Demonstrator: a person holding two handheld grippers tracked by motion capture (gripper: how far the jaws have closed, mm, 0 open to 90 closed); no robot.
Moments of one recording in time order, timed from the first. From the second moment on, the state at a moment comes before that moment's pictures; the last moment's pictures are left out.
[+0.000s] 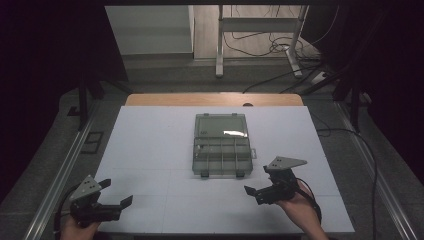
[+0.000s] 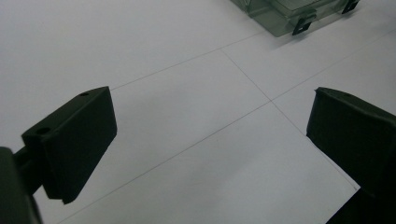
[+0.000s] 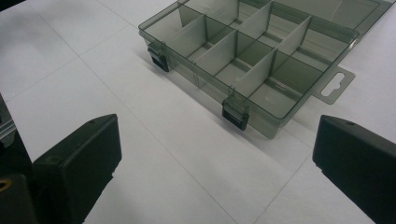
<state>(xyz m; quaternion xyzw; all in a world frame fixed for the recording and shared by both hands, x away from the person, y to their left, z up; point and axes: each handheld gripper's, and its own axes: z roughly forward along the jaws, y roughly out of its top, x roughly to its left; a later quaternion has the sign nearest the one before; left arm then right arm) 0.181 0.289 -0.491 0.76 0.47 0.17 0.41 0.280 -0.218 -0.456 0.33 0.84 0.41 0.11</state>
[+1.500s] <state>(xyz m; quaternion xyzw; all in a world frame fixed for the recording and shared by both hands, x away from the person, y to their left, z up) 0.182 0.289 -0.491 0.76 0.47 0.17 0.41 0.239 -0.283 -0.464 0.39 0.82 0.40 0.15</state>
